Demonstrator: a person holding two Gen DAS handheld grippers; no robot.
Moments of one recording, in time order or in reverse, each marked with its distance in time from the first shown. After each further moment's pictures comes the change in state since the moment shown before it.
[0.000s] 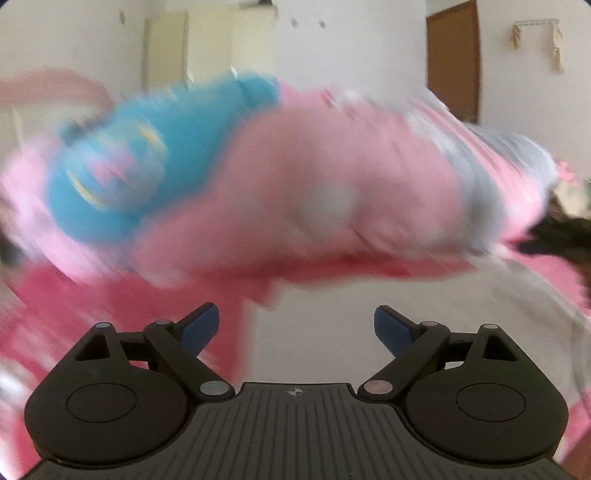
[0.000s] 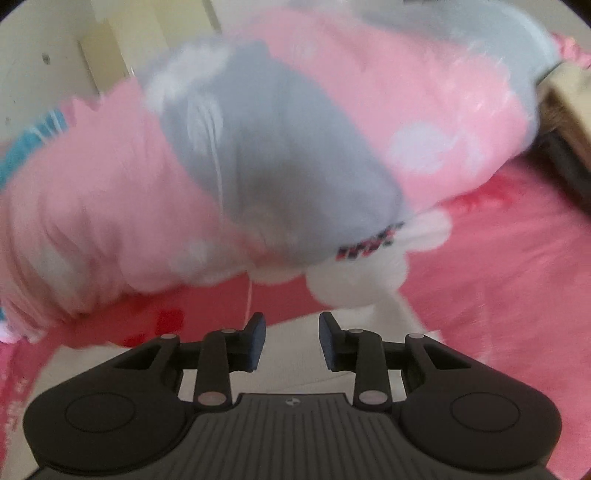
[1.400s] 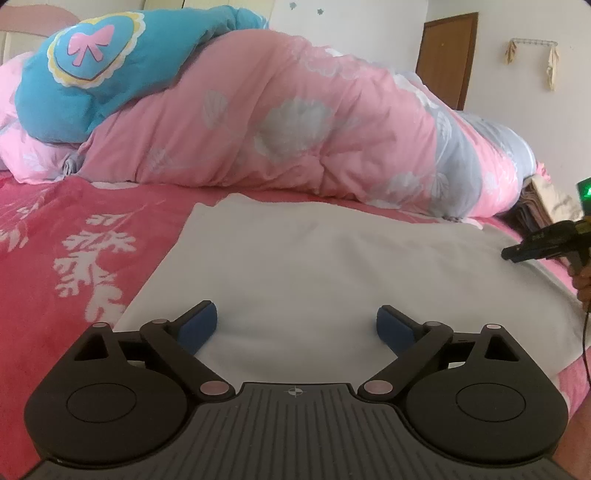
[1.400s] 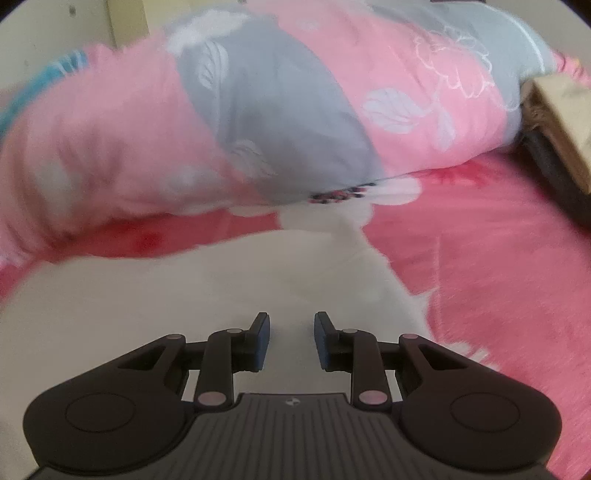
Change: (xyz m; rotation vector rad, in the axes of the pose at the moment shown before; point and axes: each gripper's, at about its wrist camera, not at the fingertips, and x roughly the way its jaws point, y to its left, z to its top) left arm 0.059 -0.038 -0.116 -0.167 0.051 -0.210; right arm 0.004 -0.028 -0.053 -0.112 0.073 -0.115
